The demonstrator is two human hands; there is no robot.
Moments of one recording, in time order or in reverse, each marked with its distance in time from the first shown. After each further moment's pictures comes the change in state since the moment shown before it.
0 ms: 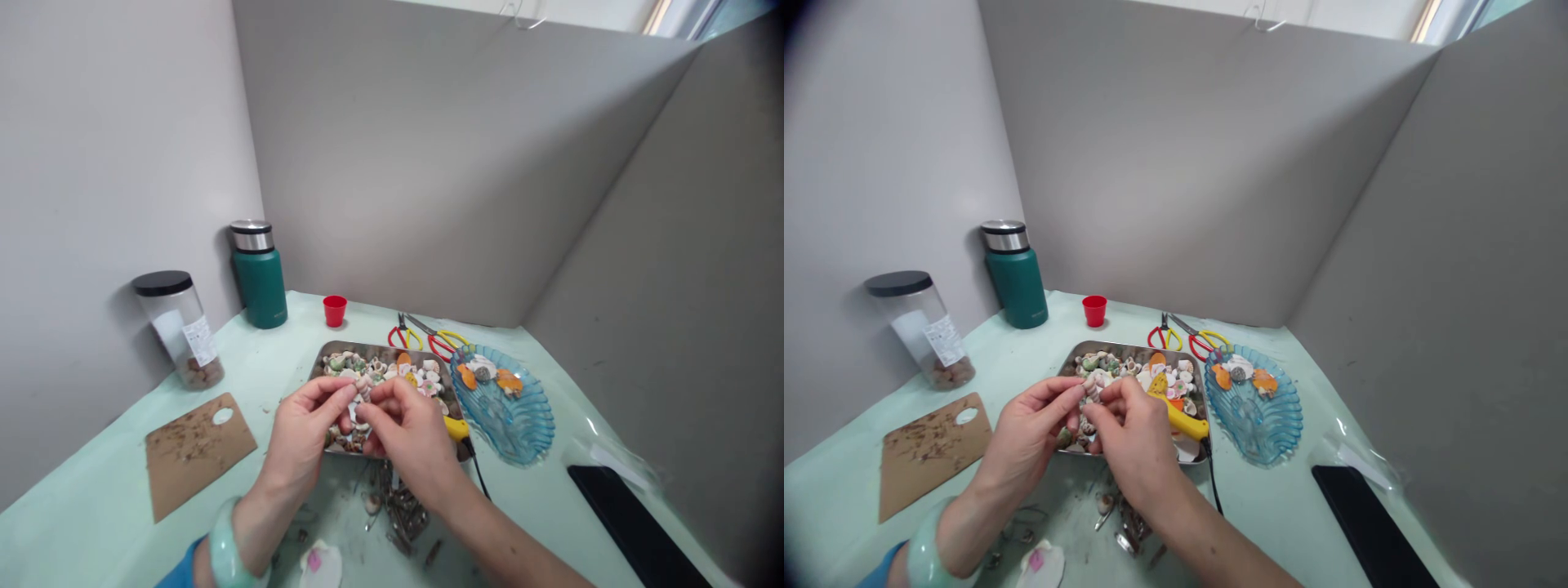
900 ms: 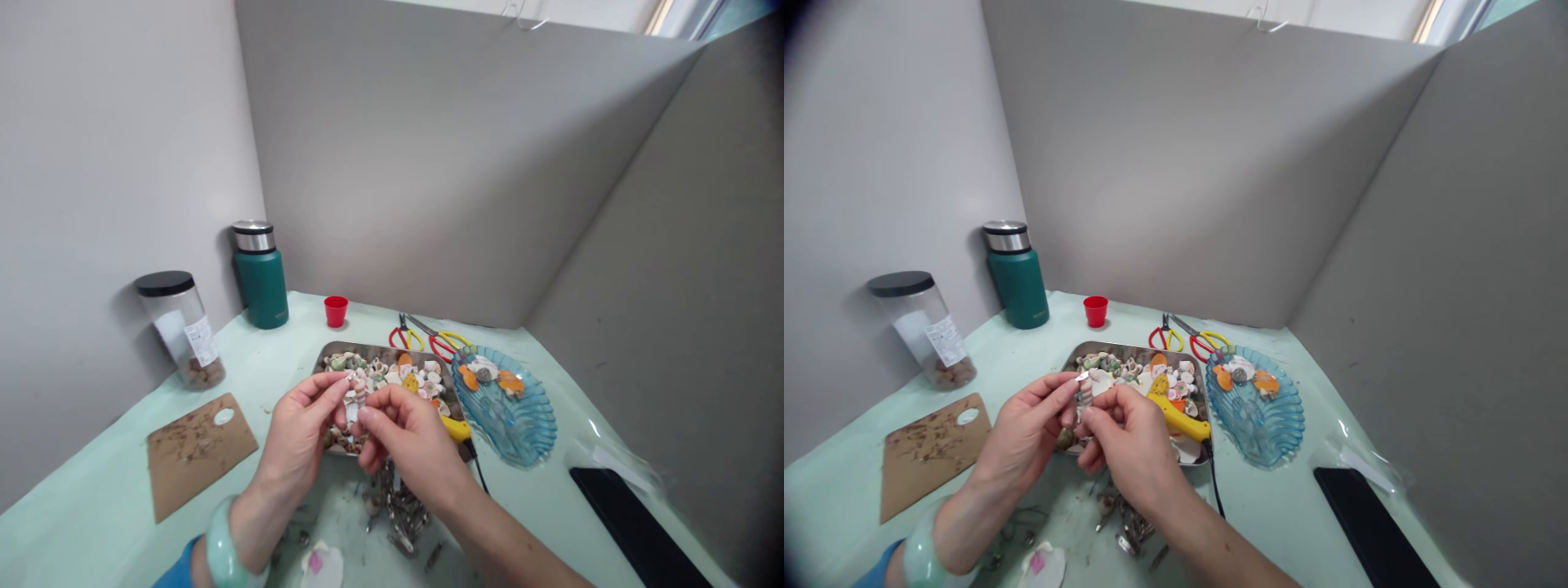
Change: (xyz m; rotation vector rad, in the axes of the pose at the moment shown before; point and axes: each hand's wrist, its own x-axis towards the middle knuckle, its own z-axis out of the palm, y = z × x) left_hand 0.002 0.004 0.000 -0.164 -0.025 -0.061; right_hand -0.006 -0.010 0.000 0.256 -0.142 0.121
